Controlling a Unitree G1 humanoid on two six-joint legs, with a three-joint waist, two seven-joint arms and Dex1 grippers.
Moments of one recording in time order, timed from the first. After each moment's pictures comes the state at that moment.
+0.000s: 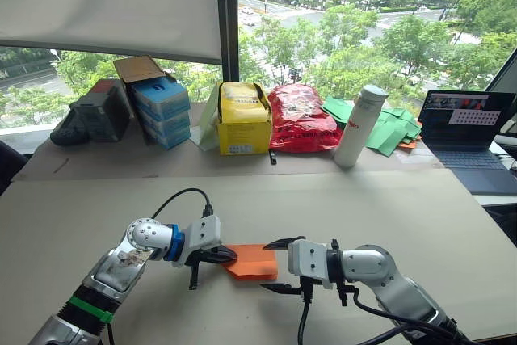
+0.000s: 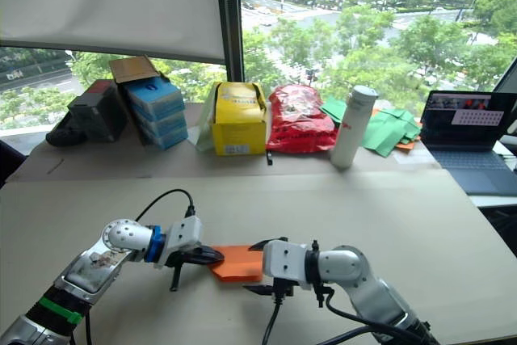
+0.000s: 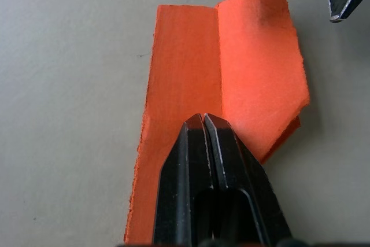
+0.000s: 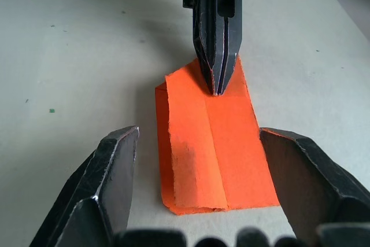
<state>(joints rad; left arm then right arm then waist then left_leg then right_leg) -0.34 0.72 -0.29 -0.04 -0.15 0.23 -1.18 -0.21 -0.57 0.40 -0.34 0.01 0.12 0.94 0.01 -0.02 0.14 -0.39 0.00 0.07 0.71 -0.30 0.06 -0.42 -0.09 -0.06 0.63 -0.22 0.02</state>
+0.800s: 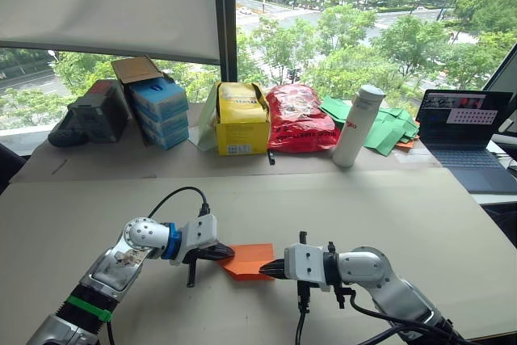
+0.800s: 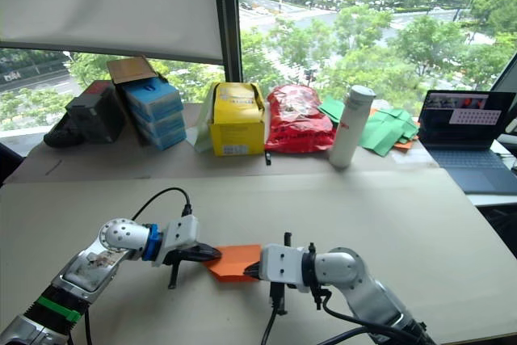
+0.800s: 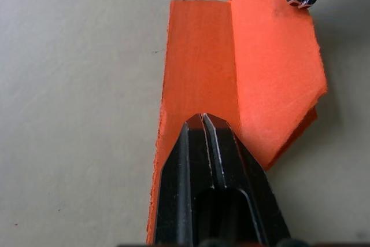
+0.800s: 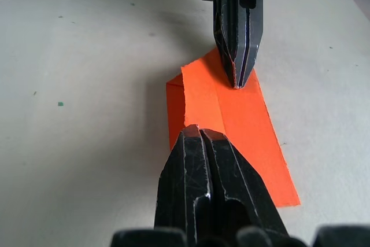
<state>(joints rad) -0.33 0.73 -0.28 0.00 -0.15 0.18 -1.17 -0.21 -0.56 0.42 -0.33 -0.01 0.12 0.95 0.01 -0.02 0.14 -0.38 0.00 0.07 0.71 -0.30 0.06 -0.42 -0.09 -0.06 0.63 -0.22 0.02</state>
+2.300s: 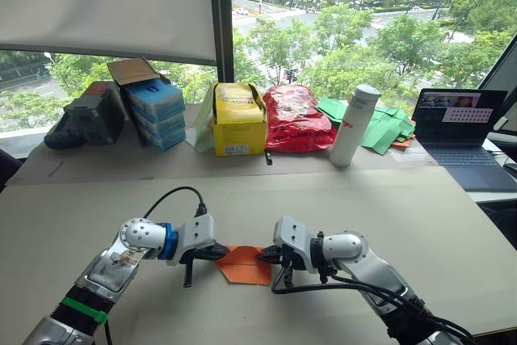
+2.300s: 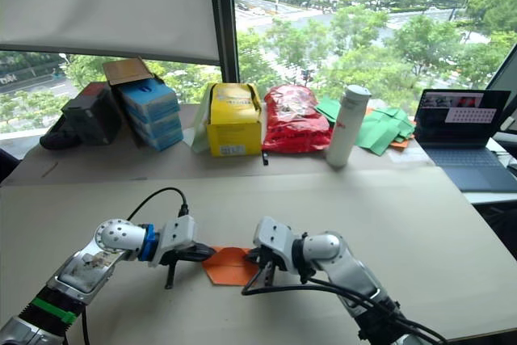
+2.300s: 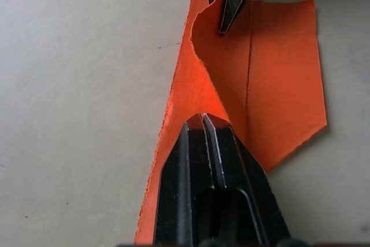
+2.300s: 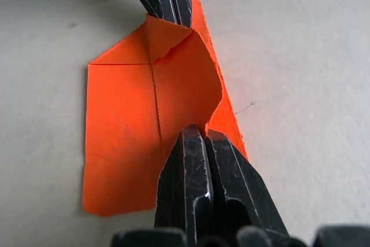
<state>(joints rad) -0.32 0.75 -0.27 -0.01 -0.14 0.18 -1.16 -0.36 -0.43 0.42 -0.16 0.02 0.44 0.94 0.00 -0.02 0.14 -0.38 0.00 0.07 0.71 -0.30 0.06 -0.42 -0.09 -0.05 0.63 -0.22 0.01</state>
